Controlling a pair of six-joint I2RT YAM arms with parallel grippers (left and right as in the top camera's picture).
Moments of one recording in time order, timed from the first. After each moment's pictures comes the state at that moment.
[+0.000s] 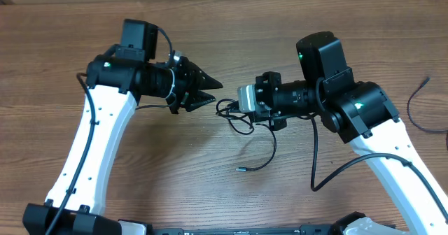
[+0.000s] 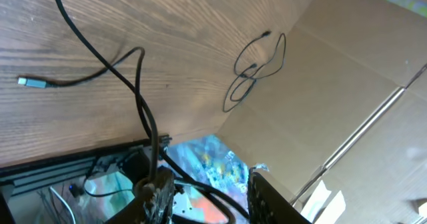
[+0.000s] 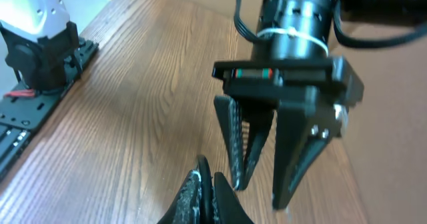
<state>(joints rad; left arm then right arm) -0.20 1.56 1.49 -1.08 0.89 -1.03 0.47 1.36 1.42 -0.82 -0.89 -1.09</state>
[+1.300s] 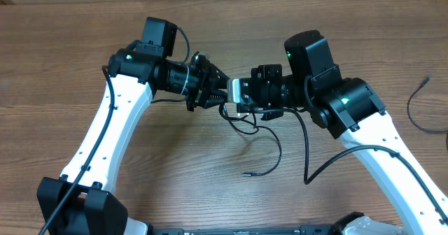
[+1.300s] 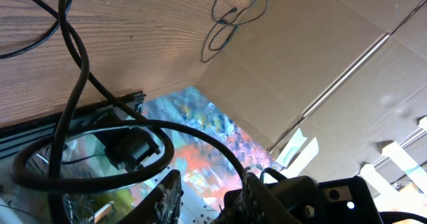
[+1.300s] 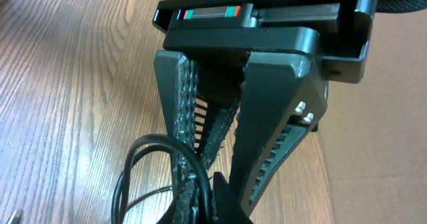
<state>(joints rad) -0.25 1.65 1.50 -1.01 1.12 -1.05 0.50 1.41 1.42 -0.76 -0.59 -1.11</state>
